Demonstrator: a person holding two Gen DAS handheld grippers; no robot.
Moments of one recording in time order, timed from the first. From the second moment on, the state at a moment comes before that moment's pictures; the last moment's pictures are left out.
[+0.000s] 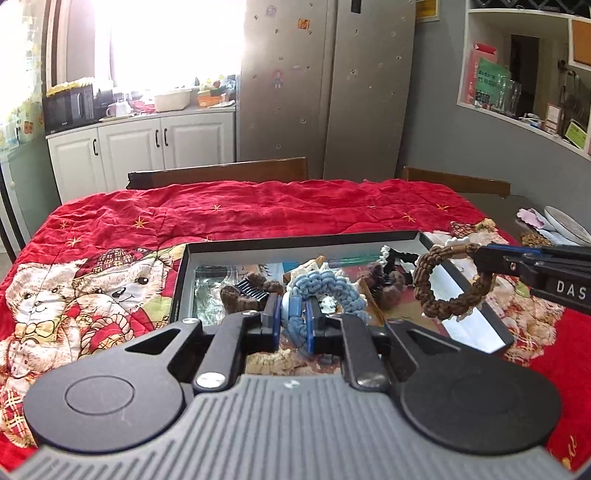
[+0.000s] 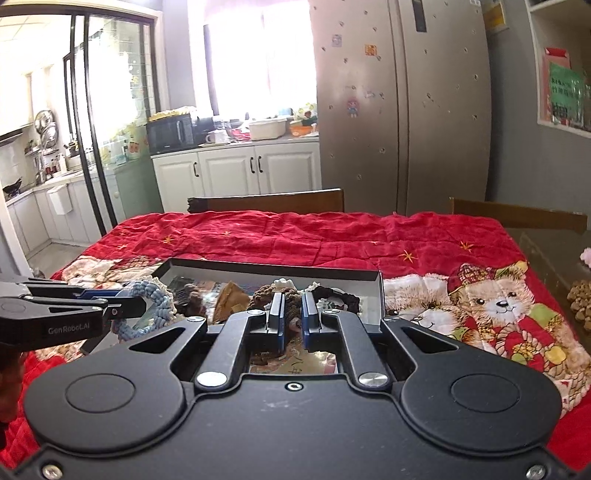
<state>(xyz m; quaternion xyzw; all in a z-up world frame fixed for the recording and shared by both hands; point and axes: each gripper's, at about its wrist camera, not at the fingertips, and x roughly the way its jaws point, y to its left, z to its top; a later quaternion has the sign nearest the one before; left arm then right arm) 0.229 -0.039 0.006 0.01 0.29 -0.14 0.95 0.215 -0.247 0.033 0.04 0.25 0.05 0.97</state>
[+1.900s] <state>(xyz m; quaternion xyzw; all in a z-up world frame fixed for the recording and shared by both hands) 0.280 -0.052 -0.048 0.05 0.32 -0.11 0.94 0.285 -0.255 -0.040 0.07 0.28 0.04 0.96</state>
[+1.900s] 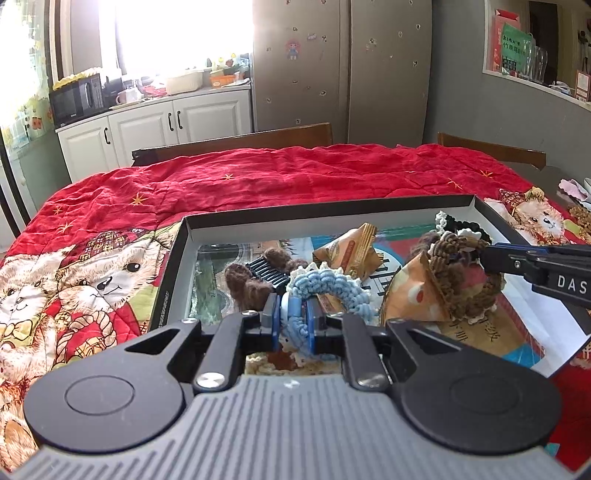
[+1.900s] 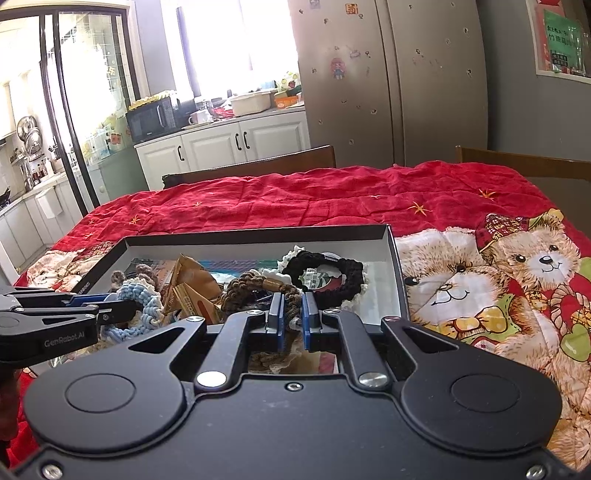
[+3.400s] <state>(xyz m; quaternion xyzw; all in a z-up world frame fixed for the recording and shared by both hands) 0.266 -0.052 -0.036 0.04 0.30 -0.11 0.95 0.277 -0.256 -0.035 0.07 0.27 0.04 0.96</state>
